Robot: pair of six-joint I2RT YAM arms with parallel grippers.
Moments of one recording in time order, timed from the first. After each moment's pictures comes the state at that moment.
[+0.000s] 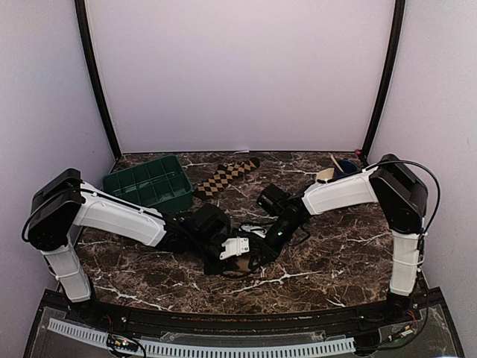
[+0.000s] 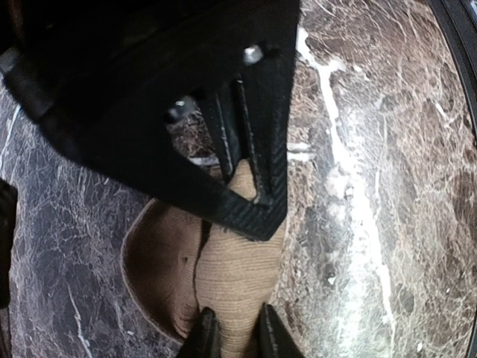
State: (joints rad) left arm -1.04 1.77 0.96 -0.15 0.17 0.44; right arm 0.85 2.00 1.23 -0.56 -0.72 -0.15
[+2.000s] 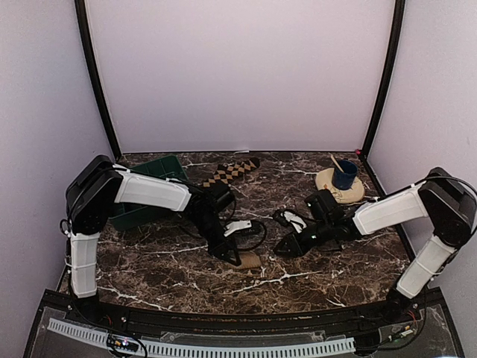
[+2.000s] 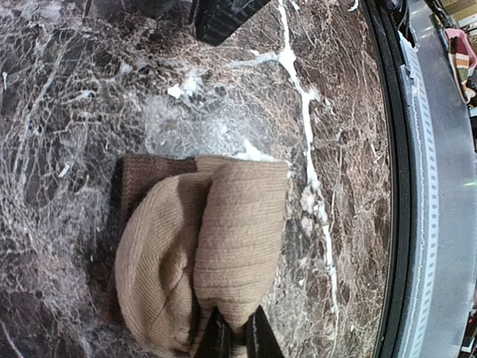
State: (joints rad) left arm -0.83 2.06 1.37 -0.64 0.66 0.42; right arm 0.70 1.64 0.69 0.04 -0.53 0.16
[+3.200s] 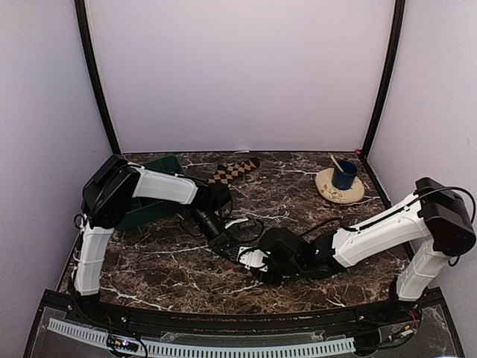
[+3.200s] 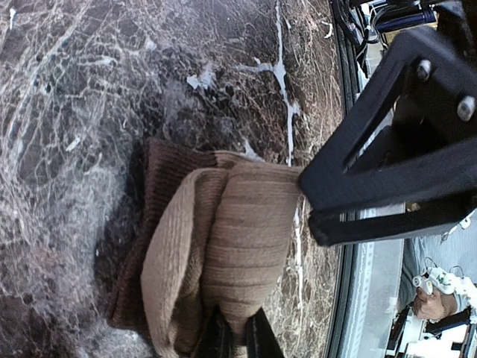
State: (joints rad) left arm -0.75 2.23 1.52 -0.86 0.91 0.41; right arm 1.24 1.65 0.78 0.03 0.25 -0.30
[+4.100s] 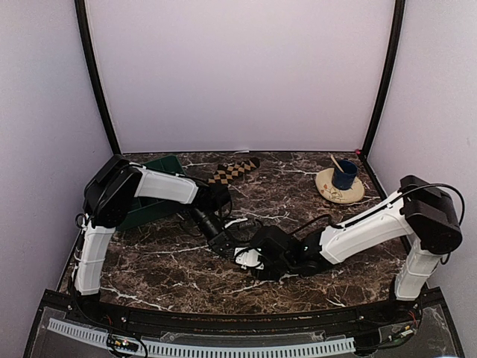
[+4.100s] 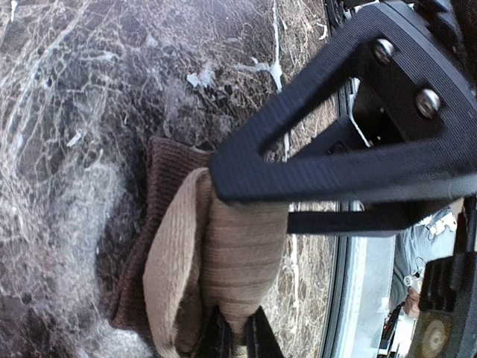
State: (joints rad) left arm -0.74 2.25 1.54 -0.88 0.94 0.43; right arm 1.21 1.76 0.86 0.00 0.31 -0.44
